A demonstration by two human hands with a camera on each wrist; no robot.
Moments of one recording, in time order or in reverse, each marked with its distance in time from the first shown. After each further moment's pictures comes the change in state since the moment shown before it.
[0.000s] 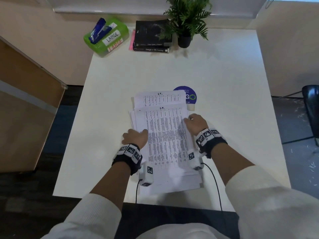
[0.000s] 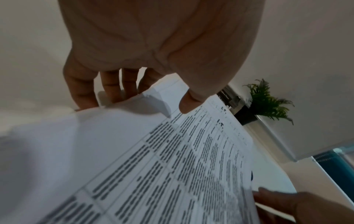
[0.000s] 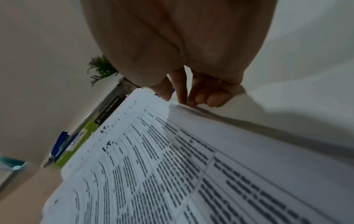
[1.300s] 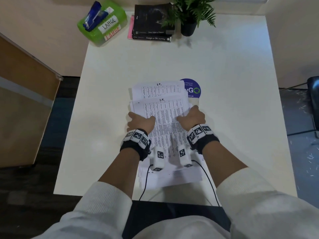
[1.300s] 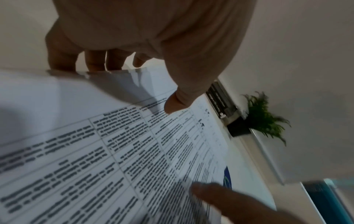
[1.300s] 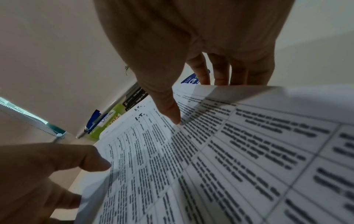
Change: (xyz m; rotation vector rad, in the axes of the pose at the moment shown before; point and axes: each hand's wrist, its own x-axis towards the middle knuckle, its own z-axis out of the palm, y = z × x) left_hand 0.009 0.038 -0.007 -0.122 0.011 -0.007; right_hand 0.008 -0.022 0.034 0.023 0.123 0.151
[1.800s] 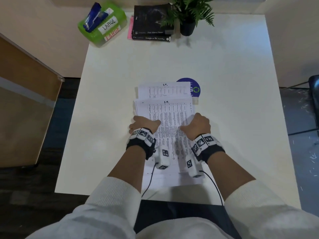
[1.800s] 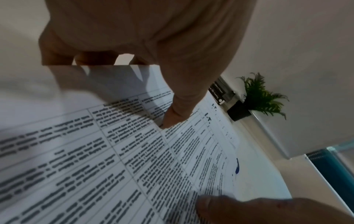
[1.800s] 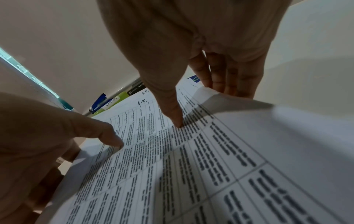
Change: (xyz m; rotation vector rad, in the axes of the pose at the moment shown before) left_hand -0.010 0.002 0.013 0.222 -0.016 -0.044; right_hand -0.015 0.031 -0.001 -0.186 0.012 -0.077
